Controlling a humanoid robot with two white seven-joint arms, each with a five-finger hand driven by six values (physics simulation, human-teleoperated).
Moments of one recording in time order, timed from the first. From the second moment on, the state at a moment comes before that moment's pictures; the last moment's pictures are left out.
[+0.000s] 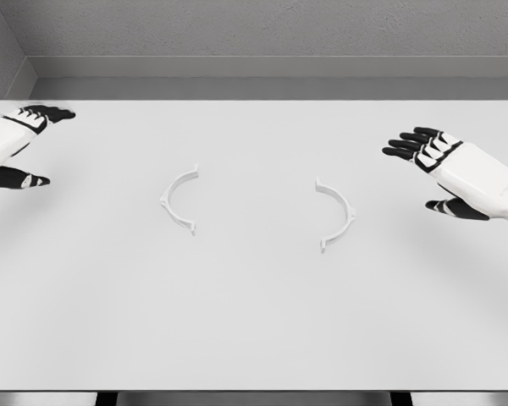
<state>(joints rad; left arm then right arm) -0.35 0.85 -0.29 -1.27 -0.38 -0.61 -0.14 -0.06 -0.79 0.06 -1.70 0.50 -0.61 0.17</state>
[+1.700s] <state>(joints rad) -0.47 0.56 -0.39 -1.27 -0.70 -0.61 -0.19 -0.34 -0.60 0.41 -1.42 0.63 -0.61 0.26</state>
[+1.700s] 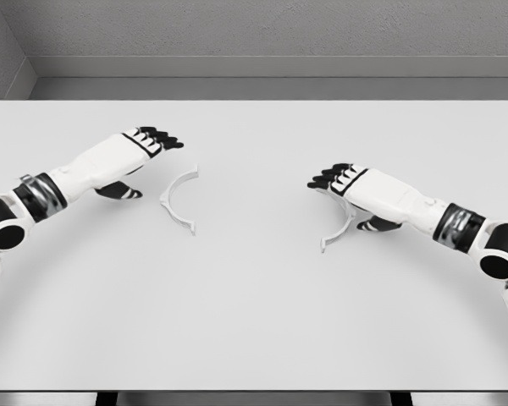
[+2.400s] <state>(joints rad) -0.49 0.50 -0.43 -1.19 -0.70 -0.61 -0.19 -0.36 -0.57 0.42 -1.39 0.65 -0.61 0.26</state>
